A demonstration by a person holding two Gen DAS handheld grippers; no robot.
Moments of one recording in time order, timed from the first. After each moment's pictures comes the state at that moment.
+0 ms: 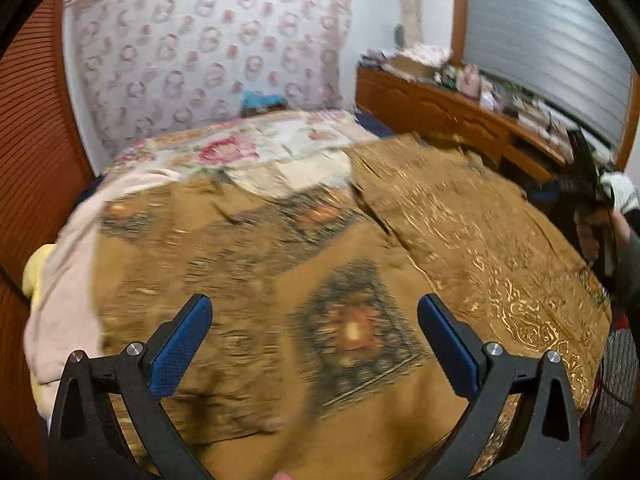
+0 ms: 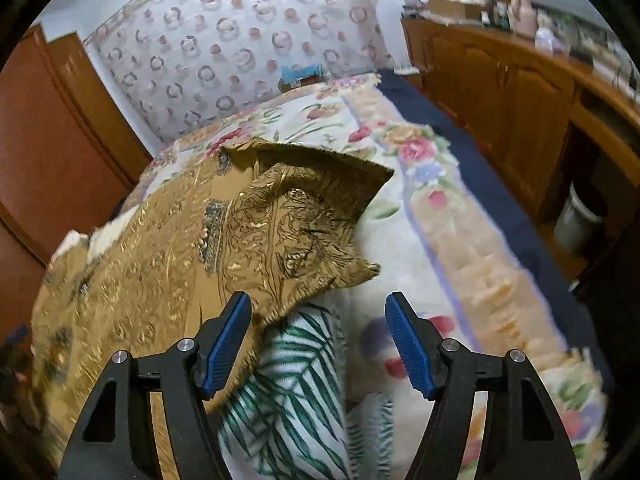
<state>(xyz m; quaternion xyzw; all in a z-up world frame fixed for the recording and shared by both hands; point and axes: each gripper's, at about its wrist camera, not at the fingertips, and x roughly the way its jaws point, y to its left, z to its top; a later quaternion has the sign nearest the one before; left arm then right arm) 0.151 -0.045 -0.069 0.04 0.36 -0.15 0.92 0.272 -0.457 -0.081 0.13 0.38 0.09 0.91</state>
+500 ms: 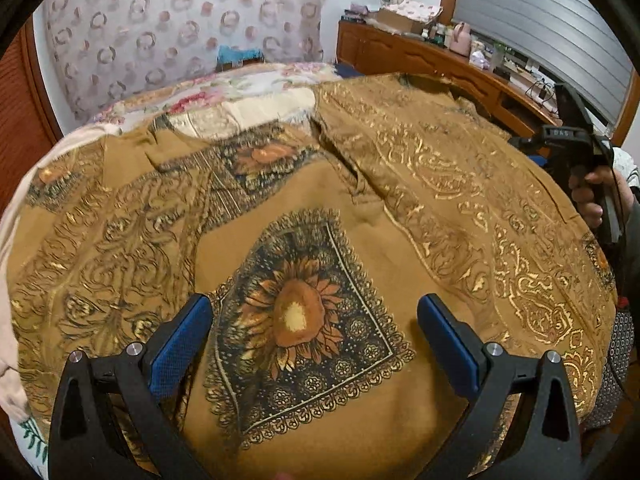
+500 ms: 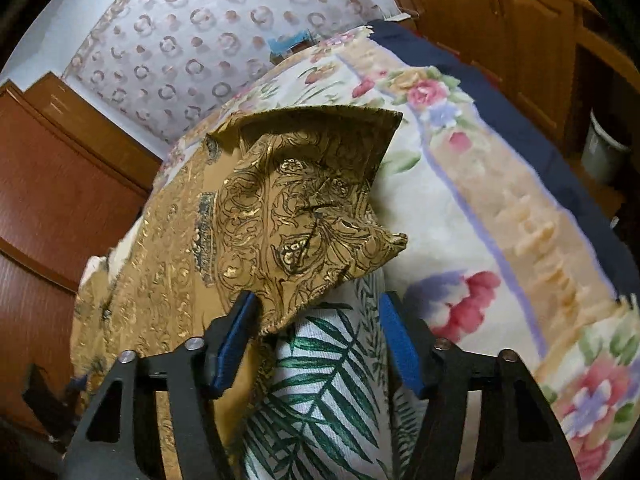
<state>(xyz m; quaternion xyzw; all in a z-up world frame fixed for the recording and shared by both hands) 0.173 -0.078 -0.108 0.04 0.44 -0.17 0.88 0.290 -0.488 -0.084 0.23 0.44 0.12 0.86</state>
